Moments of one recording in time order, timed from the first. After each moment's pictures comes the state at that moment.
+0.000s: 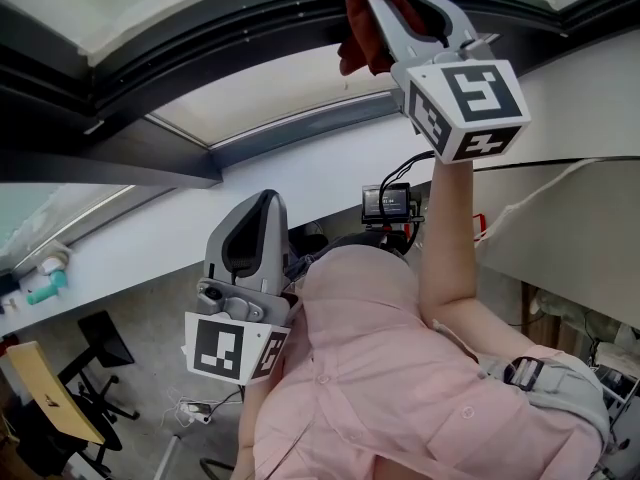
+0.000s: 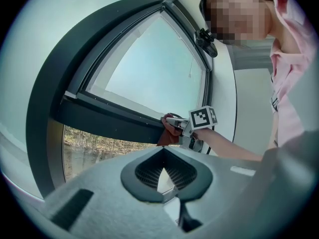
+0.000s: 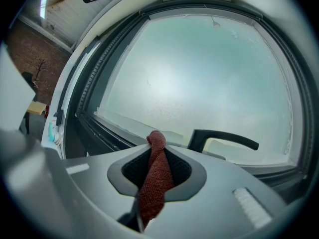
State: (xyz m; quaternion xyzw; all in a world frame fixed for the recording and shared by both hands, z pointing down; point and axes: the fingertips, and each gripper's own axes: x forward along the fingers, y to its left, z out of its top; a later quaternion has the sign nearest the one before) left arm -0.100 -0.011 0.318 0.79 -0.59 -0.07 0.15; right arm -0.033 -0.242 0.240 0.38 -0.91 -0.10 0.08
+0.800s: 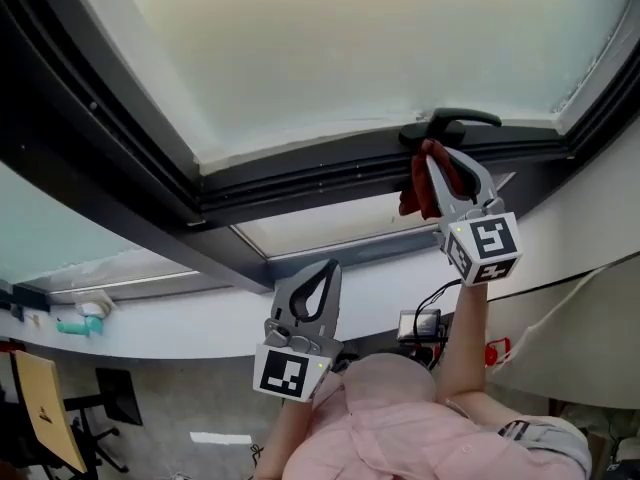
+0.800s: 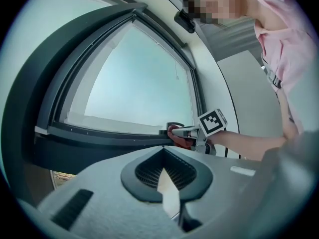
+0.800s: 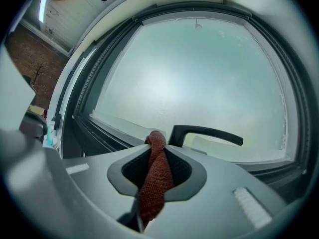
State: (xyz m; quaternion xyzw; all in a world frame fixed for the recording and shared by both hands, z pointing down) left arm -0.101 -0.069 0.277 0.80 -0.60 -0.08 -0.01; right arm -0.001 -0.254 0.252 0.39 -0.91 -0.09 0.07
